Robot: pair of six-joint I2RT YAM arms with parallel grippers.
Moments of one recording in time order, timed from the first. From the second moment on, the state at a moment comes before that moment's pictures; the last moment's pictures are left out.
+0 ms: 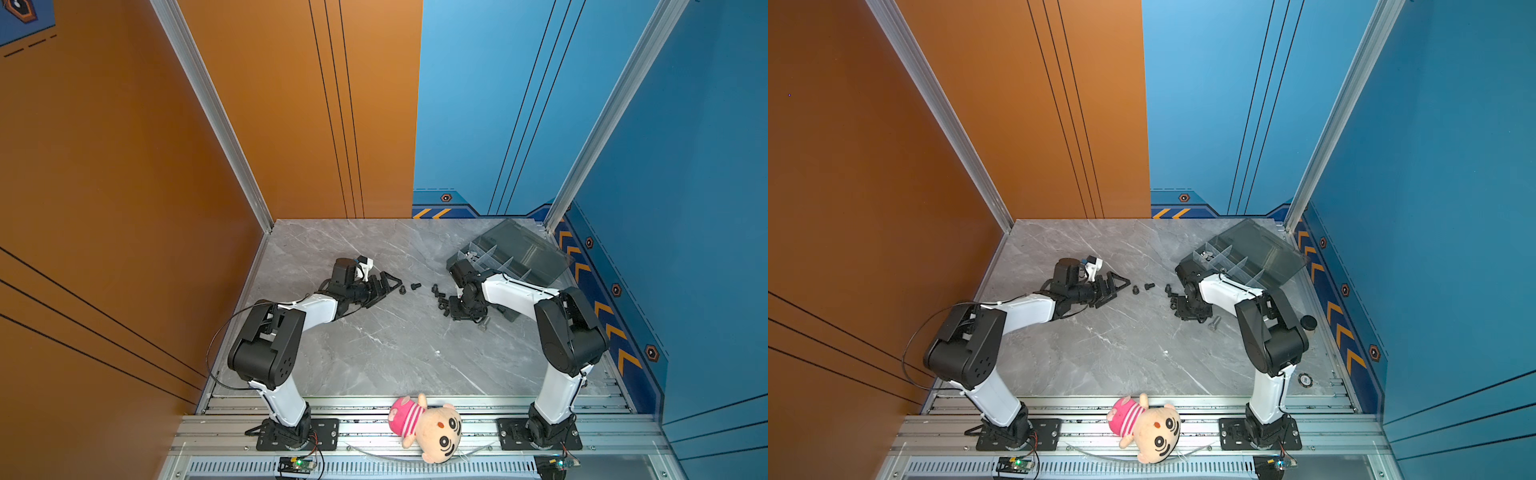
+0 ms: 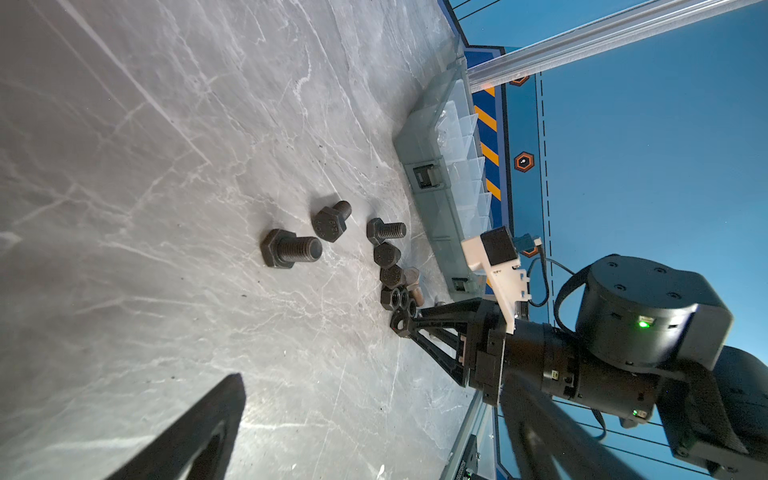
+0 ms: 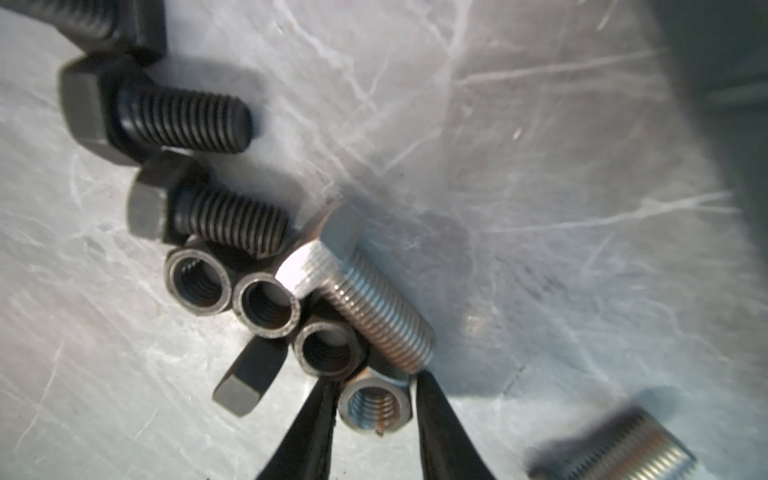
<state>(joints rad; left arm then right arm) -0.31 1.72 0.85 0.26 0.67 -0.85 0.44 1.85 1.17 -0.71 -0.01 0.42</state>
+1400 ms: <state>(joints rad) -0.31 1.71 0.85 0.26 0.67 -0.85 0.05 1.75 1.44 -0.69 -0.17 0.38</state>
